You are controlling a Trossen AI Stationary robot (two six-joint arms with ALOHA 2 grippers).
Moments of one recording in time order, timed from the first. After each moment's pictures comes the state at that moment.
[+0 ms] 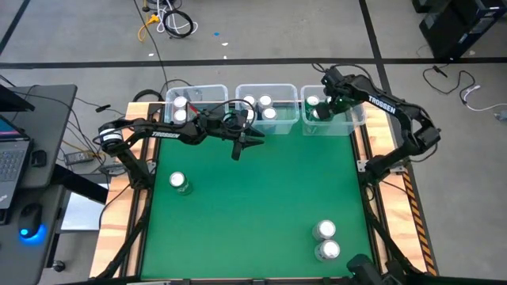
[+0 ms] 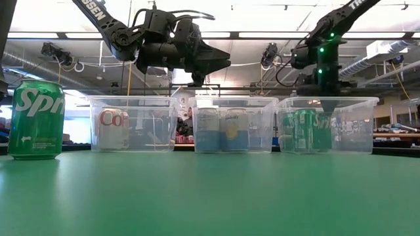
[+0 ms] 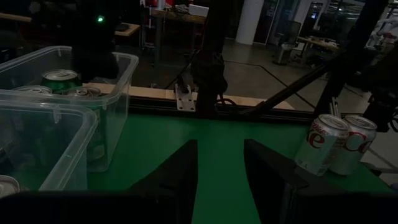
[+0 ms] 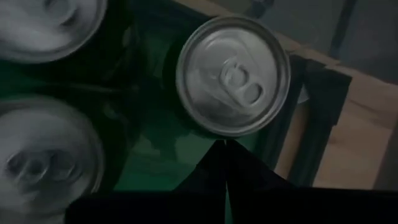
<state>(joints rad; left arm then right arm) 0.40 1.64 0.88 0.66 0.55 -0.09 -0.98 1.49 1.14 -1.01 0.25 0.23</state>
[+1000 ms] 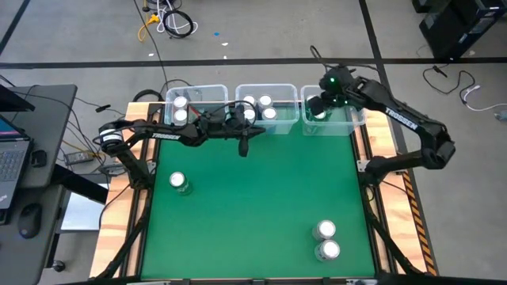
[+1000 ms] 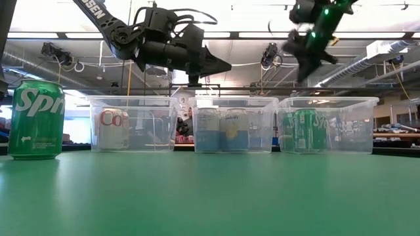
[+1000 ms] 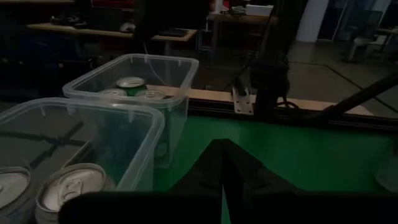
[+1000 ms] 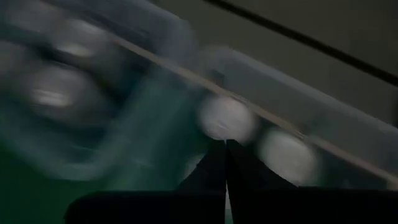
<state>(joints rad) 0.37 1.64 0.88 0.66 0.27 -0.02 -0.78 1.27 1.21 -0.85 0.19 0.23</state>
